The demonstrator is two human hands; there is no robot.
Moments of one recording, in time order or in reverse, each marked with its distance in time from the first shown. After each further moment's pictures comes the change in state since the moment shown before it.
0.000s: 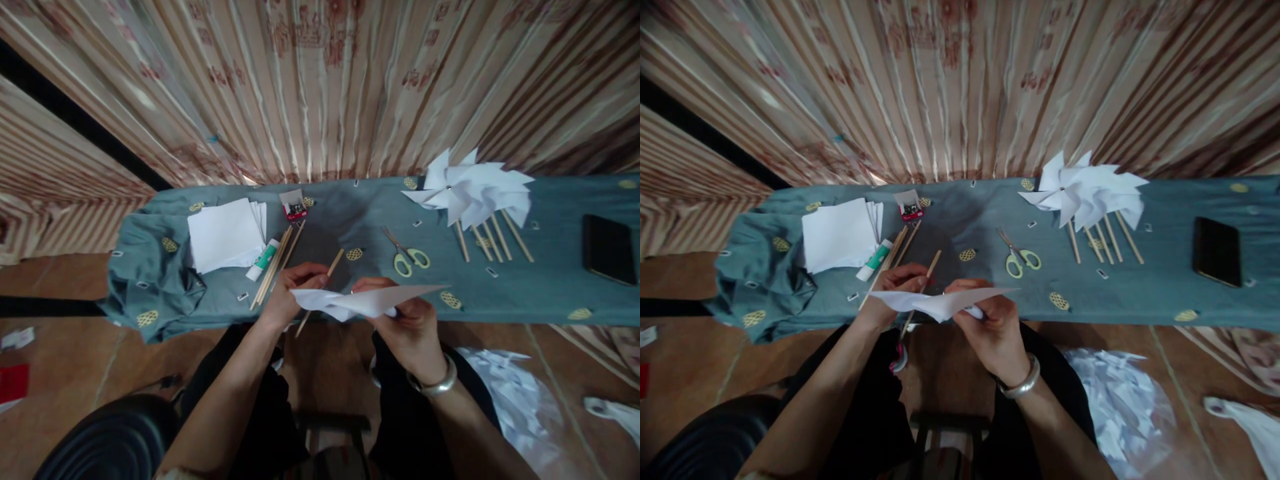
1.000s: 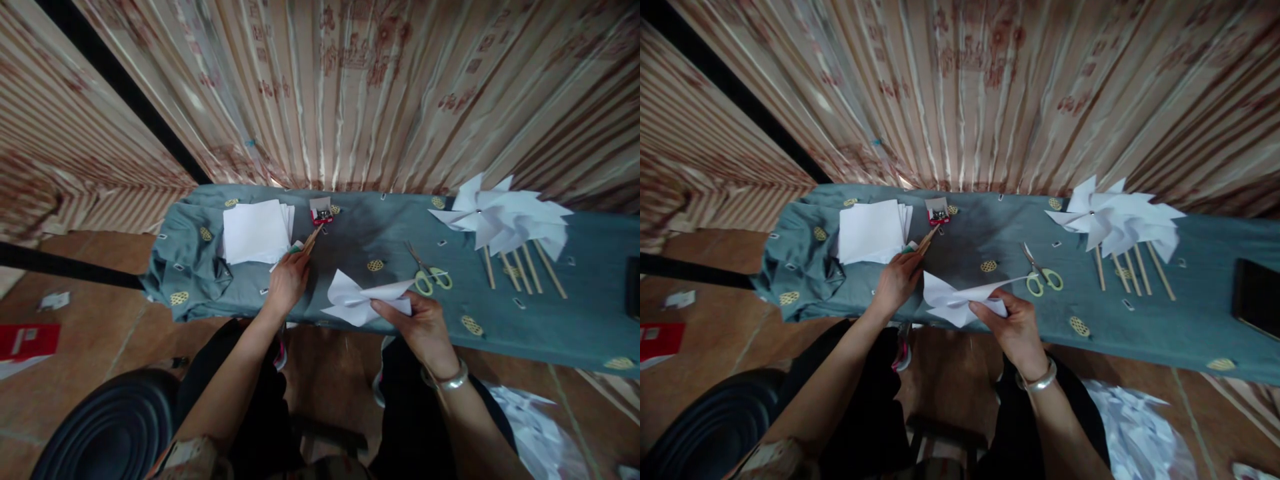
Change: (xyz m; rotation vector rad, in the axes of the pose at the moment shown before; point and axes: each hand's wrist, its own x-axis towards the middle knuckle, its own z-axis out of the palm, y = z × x) left_hand 0.021 -0.014 -0.063 1.451 0.245 0.454; right_hand 0.013 0.019 0.002 0.108 -0.038 0.324
